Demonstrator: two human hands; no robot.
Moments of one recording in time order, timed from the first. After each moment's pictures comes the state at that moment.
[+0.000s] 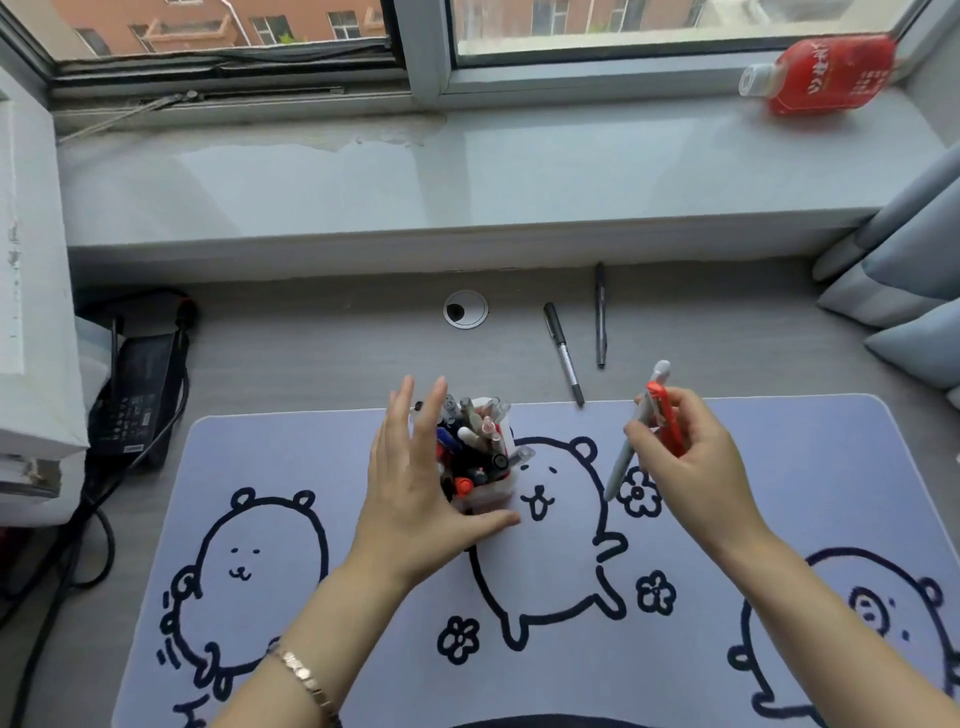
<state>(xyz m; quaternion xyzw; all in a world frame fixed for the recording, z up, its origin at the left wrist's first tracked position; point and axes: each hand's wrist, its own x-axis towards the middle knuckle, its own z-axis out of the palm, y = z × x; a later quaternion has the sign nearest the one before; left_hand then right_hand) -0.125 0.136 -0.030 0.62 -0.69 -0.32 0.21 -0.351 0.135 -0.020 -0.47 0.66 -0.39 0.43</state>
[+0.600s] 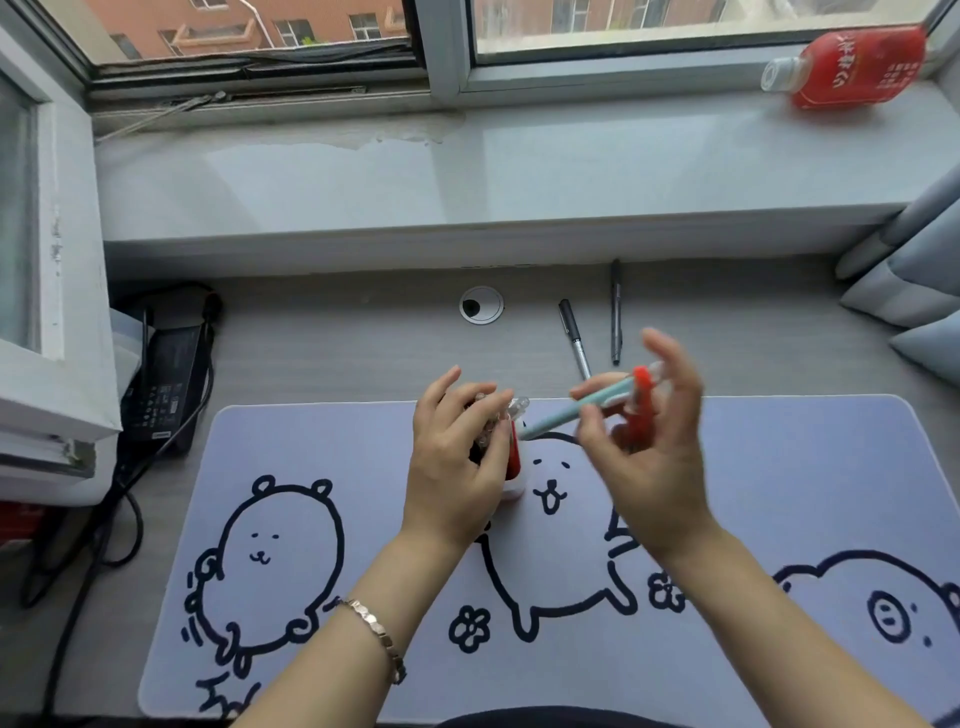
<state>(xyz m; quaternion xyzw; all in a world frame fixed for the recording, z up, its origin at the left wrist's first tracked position) -0.150 0.124 -0.042 0.59 -0.68 -0.22 0.37 -0.307 0.134 -0.009 -0.59 0.48 -0.54 0.36</state>
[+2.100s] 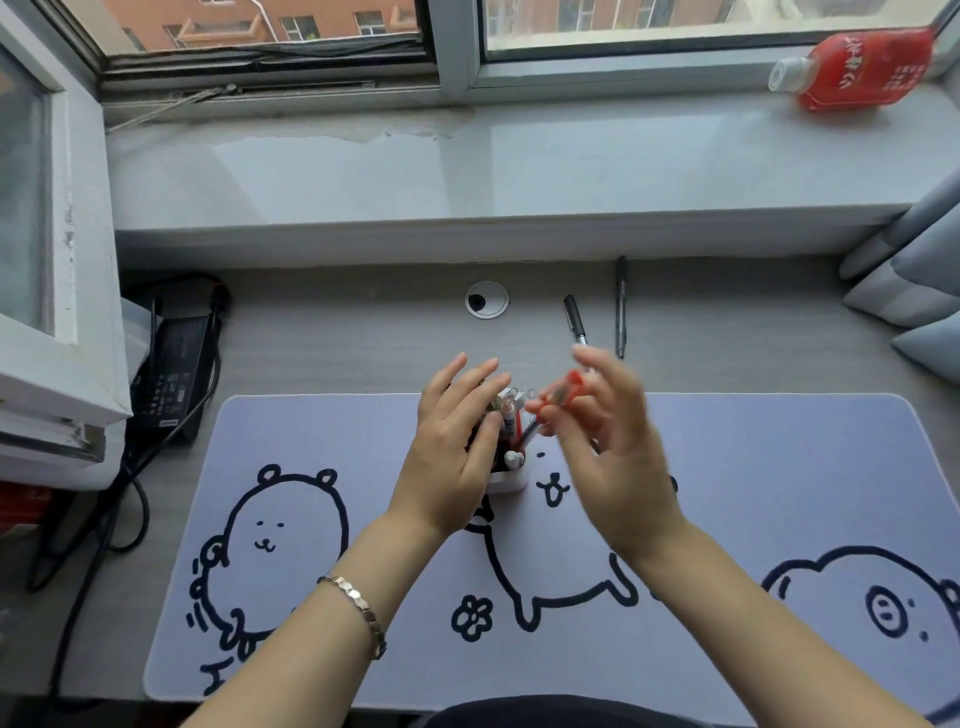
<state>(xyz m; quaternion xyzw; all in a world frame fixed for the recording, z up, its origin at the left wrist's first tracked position) -0.135 0.122 -0.034 0.56 -0.72 -0.28 0.32 -0.284 0.140 -0.008 -0.60 0.47 -0.51 0.40</state>
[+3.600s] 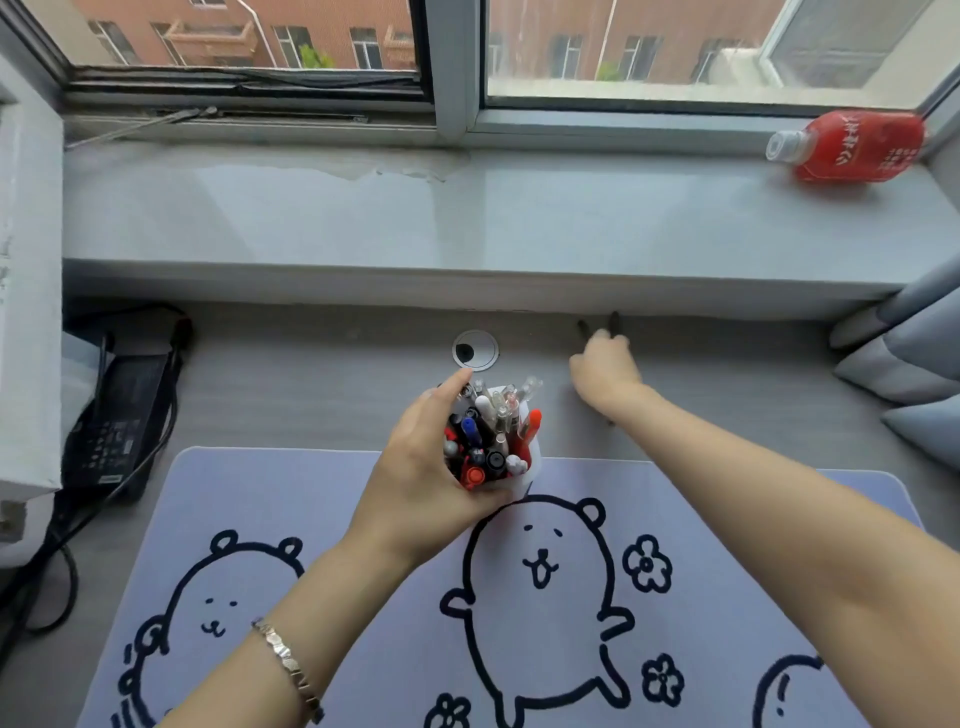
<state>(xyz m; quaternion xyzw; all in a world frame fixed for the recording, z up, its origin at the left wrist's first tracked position) -0.131 0.079 -0.014 0.60 -0.63 -0.38 0.31 -0.318 -0.047 -0.081 -0.57 0.78 -0.03 0.24</state>
